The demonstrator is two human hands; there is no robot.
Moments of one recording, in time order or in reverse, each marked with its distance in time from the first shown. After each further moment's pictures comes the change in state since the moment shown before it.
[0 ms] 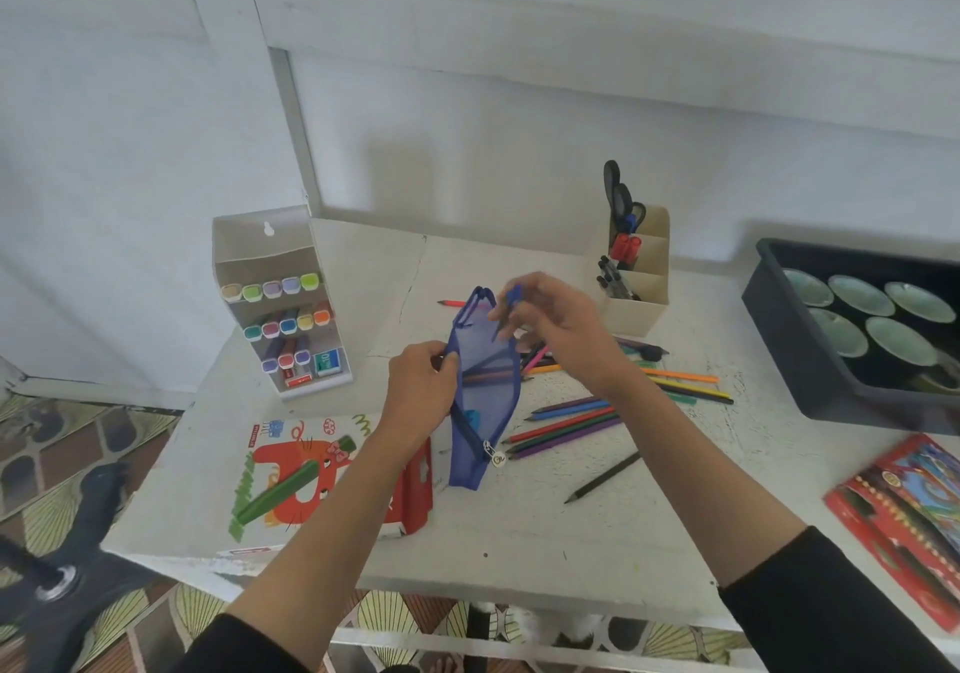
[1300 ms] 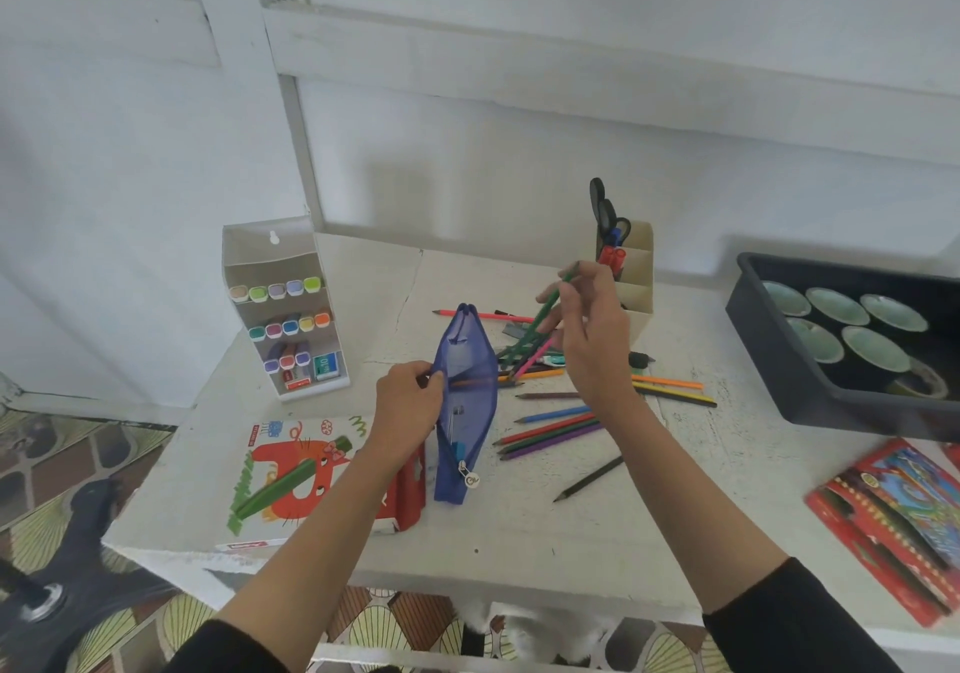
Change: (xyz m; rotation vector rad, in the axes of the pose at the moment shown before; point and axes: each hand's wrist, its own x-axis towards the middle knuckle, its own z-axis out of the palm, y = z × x) left_hand -0.014 -0.011 0.002 -0.001 0.038 -0.058; right_hand -0.023 -0.010 -0.001 -0.122 0.479 -0.234
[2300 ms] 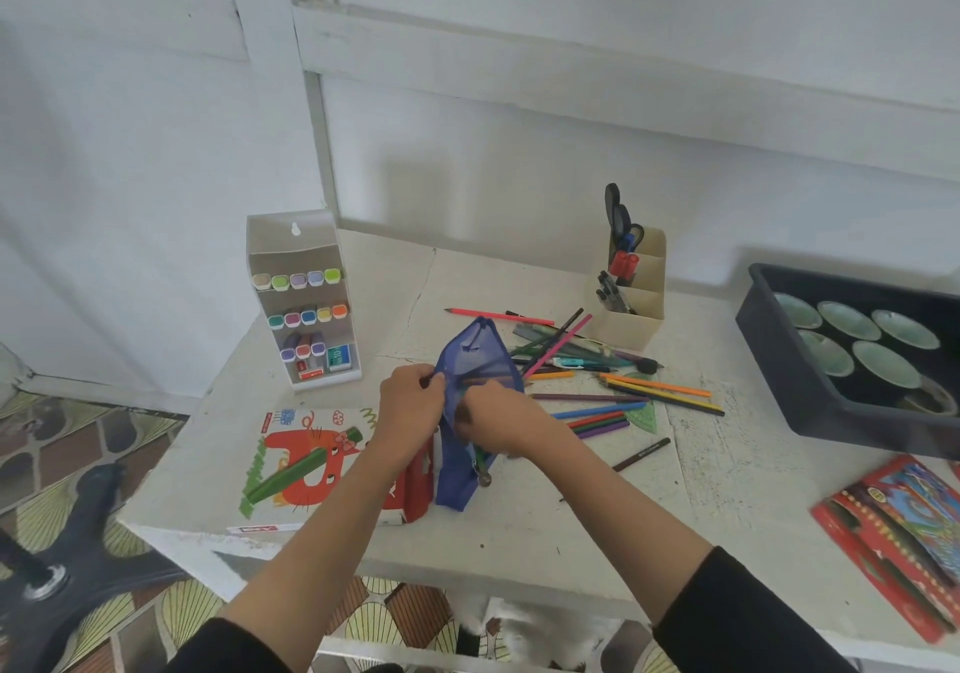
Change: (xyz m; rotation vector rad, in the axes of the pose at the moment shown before) left_hand -0.001 -0.015 -0.002 -0.017 0.021 -0.023; right_hand -0.040 0.009 0.074 -0.918 -1.101 0.276
